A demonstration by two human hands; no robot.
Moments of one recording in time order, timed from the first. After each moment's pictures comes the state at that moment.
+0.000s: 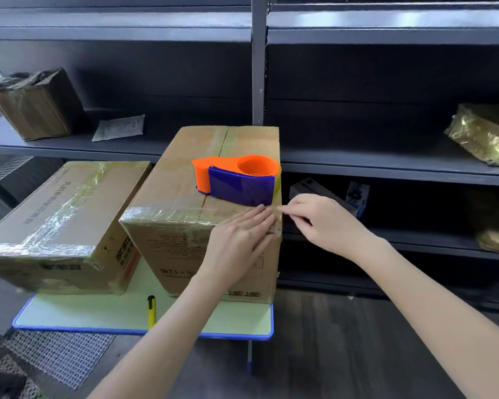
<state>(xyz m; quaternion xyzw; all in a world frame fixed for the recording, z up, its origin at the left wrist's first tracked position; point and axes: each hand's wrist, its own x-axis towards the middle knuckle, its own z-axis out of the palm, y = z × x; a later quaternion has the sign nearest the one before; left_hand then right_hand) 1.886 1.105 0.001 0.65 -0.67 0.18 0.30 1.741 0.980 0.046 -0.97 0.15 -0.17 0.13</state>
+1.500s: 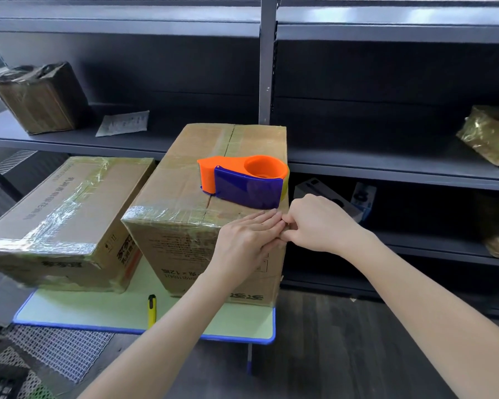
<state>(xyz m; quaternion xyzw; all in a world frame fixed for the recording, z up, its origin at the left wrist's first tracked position) 1.890 1.095 -0.001 0.61 -0.70 0.14 0.33 1.771 0.993 0.067 -0.97 0.24 -0.02 0.05</state>
